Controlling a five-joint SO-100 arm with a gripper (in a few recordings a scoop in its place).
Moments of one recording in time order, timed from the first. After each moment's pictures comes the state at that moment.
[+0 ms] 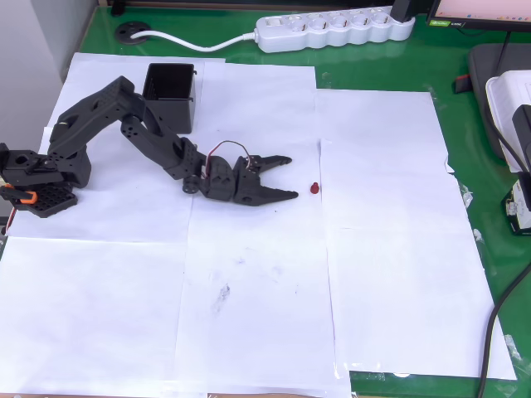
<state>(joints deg) 4.1 139.1 86.7 -44.9 -87.5</state>
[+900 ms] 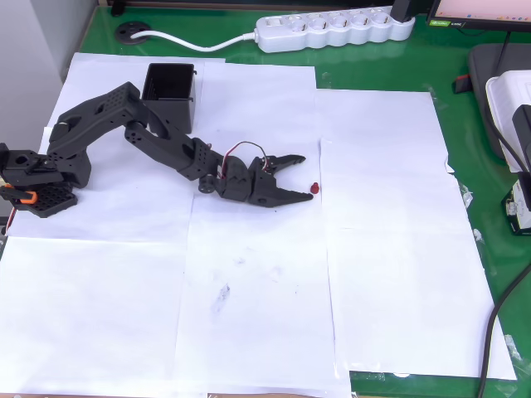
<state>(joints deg) 4.3 141.9 98.7 -31.9 -84.0</state>
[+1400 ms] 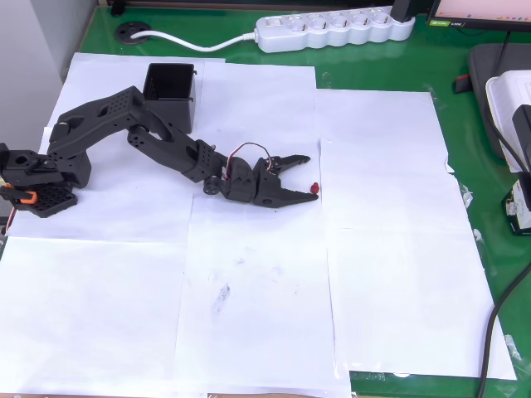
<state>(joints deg) 4.3 145.0 102.9 -31.8 -84.1</state>
